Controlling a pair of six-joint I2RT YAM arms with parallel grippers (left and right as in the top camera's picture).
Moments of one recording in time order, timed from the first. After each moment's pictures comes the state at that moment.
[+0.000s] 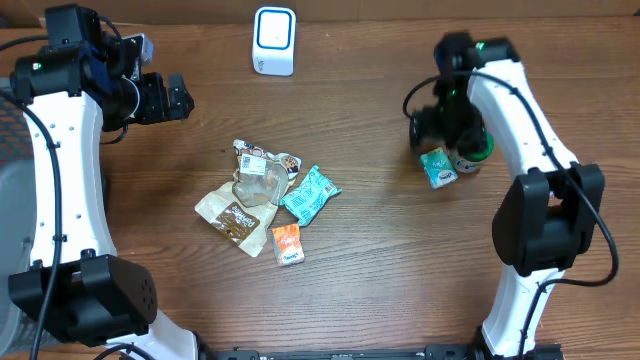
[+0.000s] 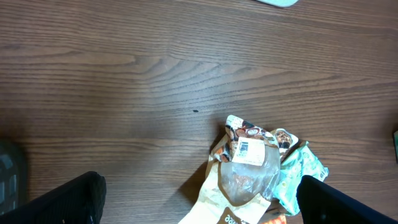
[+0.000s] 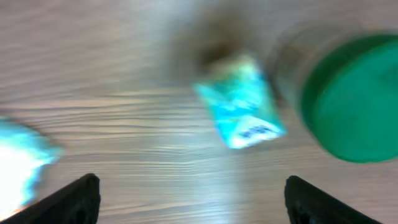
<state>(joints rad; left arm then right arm) 0.20 1.80 1.87 -1.26 0.27 0.03 0.14 2.10 1.91 -1.44 -0.08 0.25</state>
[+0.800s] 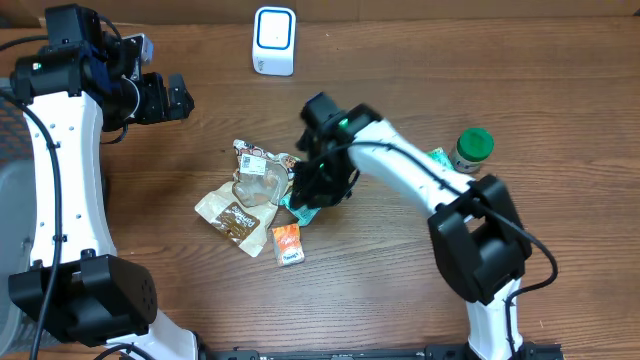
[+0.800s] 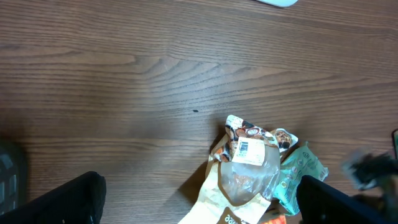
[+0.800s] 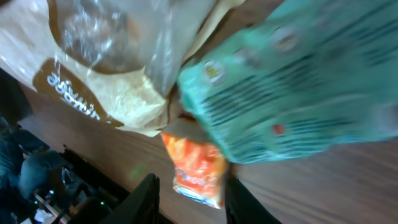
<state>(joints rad) 0.20 1.80 1.87 -1.26 0.27 0.03 0.65 2.10 1.64 -1.01 -0.54 0.49</state>
